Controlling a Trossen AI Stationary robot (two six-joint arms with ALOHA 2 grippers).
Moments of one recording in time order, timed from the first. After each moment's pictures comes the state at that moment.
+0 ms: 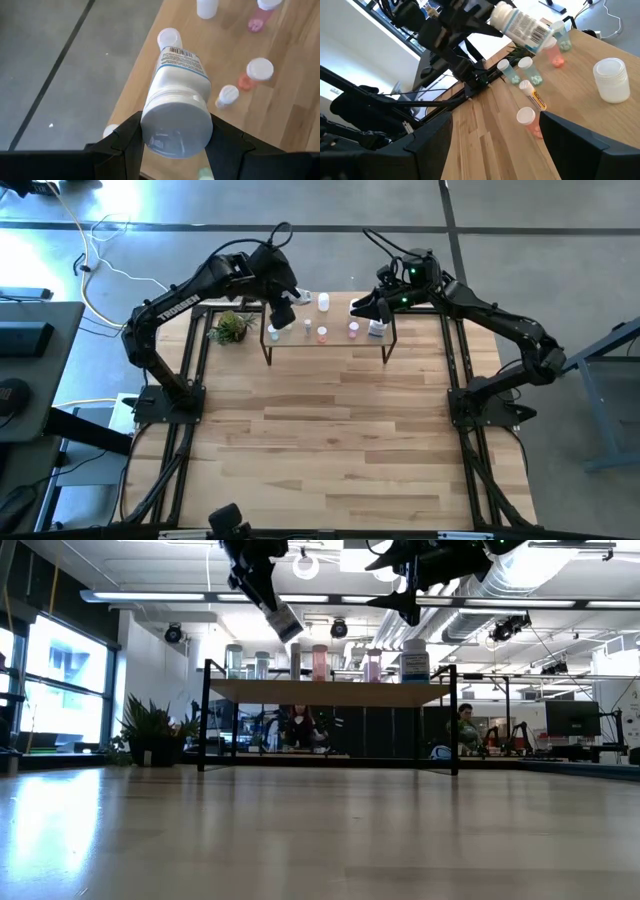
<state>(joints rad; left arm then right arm) 0.63 1.64 1.85 -1.15 -0.14 0.20 -0.69 1.38 1.25 -0.27 -0.73 0.38</state>
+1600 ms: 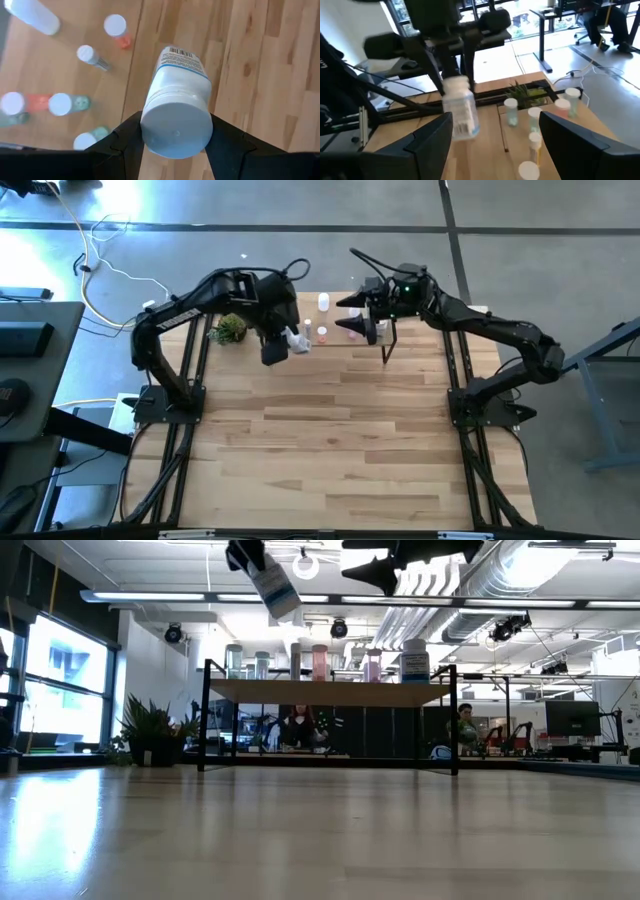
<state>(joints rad) 0.42 1.68 2.02 -1.49 0.06 0.09 -0.48 1.38 1.25 -0.08 -0.48 0.06</state>
